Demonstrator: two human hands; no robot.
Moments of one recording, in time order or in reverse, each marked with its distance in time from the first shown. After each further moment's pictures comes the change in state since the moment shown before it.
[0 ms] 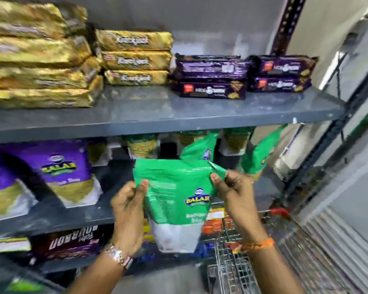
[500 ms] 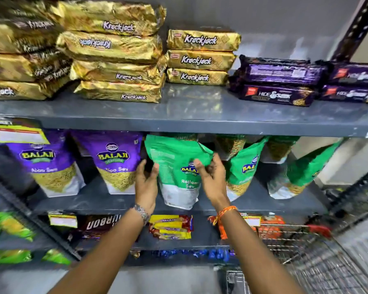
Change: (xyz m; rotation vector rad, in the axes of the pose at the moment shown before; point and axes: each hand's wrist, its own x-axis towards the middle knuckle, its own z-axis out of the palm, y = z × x) left_hand 0.105 -0.041 -0.056 0.158 0.132 -0.115; right_hand 0.058 0.077 0.121 -0.045 -0.034 0.003
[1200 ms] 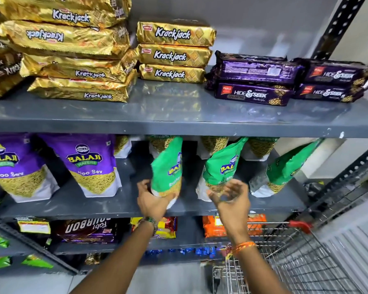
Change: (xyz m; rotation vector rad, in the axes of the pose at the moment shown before) left_hand -0.024 -0.074 0.050 0.486 0.105 0.026; right_hand -0.050 0.006 -0.098 -0.181 0.360 0.191
